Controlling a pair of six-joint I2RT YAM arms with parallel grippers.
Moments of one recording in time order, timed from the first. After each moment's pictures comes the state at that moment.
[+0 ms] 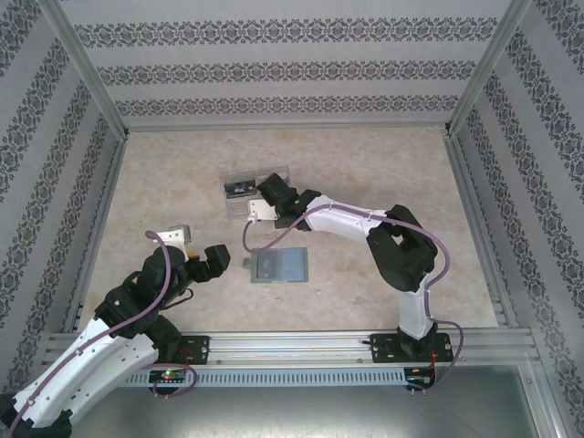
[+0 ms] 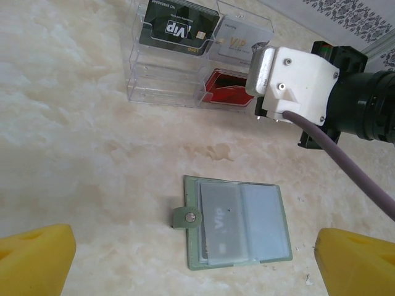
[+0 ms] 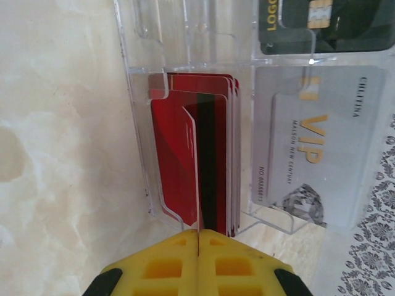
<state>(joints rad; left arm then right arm) -0.63 0.45 0.55 -0.68 -0.21 -0.74 0.81 1.98 1.43 -0.41 0.34 -0.97</state>
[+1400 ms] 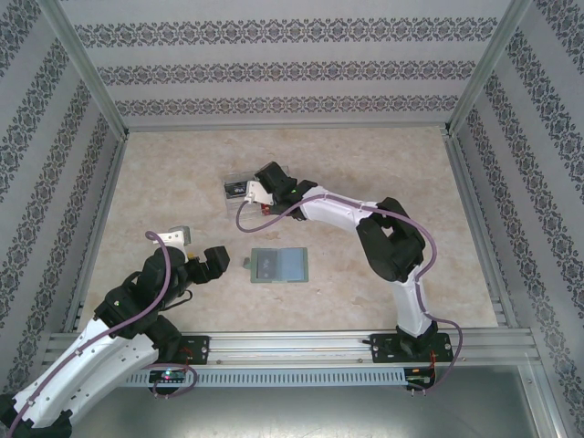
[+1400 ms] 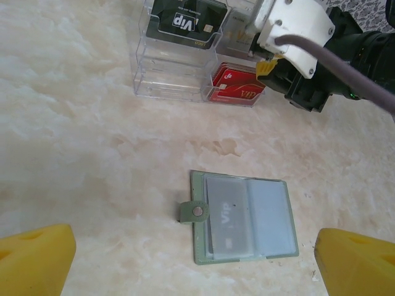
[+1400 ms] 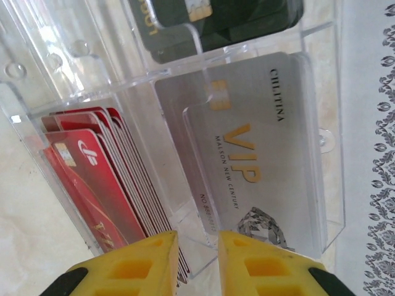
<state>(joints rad) -0.63 0.44 0.55 -0.71 -0.21 -0.75 0.76 2.08 1.55 -0.36 0.35 -0.80</state>
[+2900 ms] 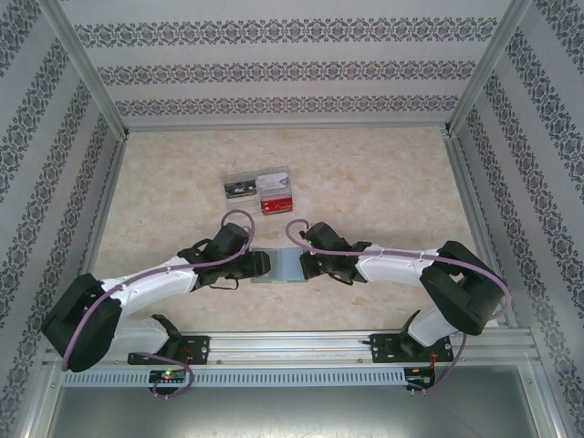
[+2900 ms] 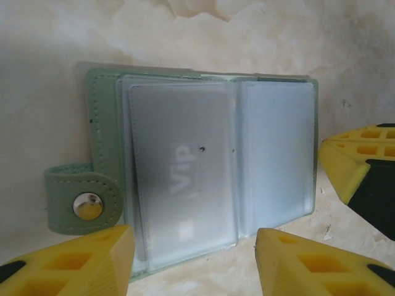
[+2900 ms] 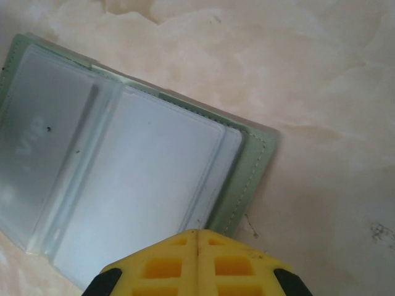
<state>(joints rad) -0.67 1.27 0.56 -0.22 0.17 -0.81 0.81 1.52 0.65 -0.10 -0.04 0.49</state>
